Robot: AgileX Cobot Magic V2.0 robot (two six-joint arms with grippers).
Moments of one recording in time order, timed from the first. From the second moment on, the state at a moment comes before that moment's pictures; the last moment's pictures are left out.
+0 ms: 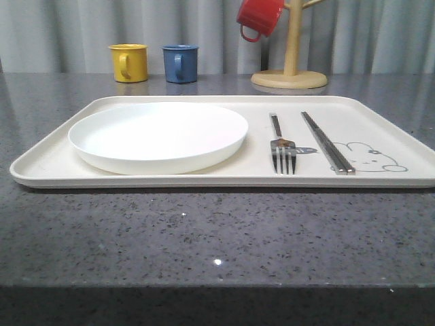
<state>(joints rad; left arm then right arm) -0.78 0.68 -0.89 -0.05 0.67 0.16 -0.22 1.67 -1.41 -0.03 1.22 -0.04</state>
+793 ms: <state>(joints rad) -0.78 0.68 -0.89 -0.05 0.67 0.16 0.26 1.70 -1.45 0.16 1.20 0.21</state>
